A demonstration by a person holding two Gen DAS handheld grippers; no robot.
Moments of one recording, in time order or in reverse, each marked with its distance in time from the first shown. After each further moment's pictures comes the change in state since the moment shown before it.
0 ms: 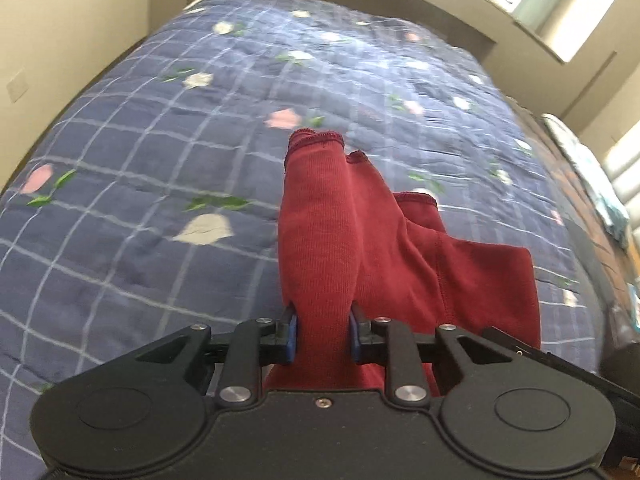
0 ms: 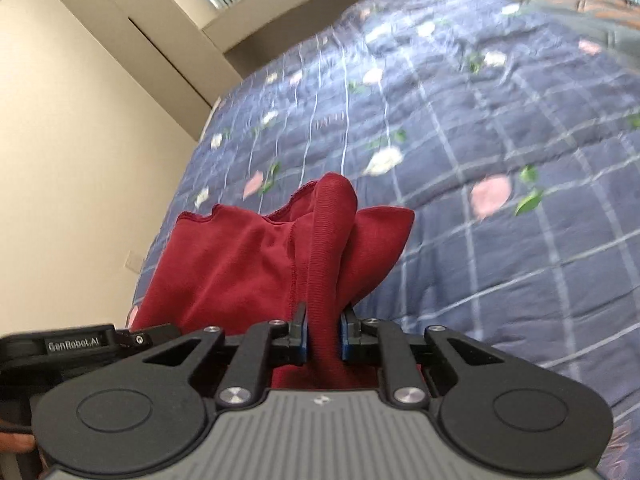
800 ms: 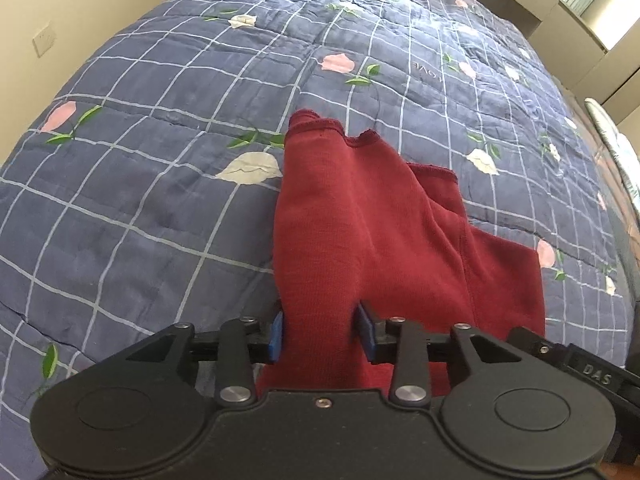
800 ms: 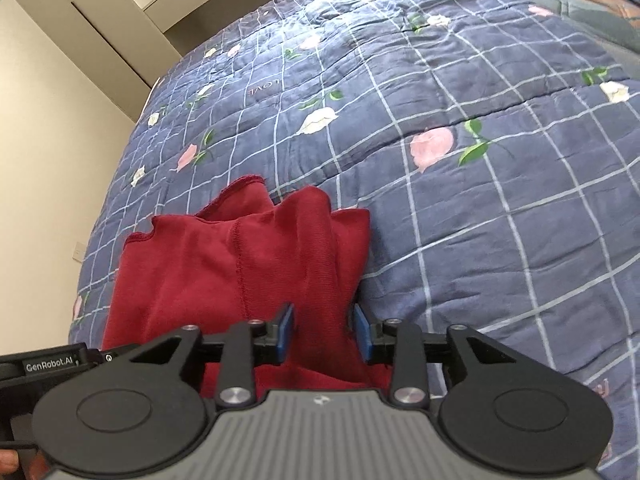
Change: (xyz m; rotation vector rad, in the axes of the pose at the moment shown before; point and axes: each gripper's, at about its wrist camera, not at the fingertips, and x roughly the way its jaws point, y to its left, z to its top) left arm 0.033 0.023 -0.017 -0.050 0.112 0.081; right arm 0.006 -0.016 -0.016 0.048 0.049 -0.176
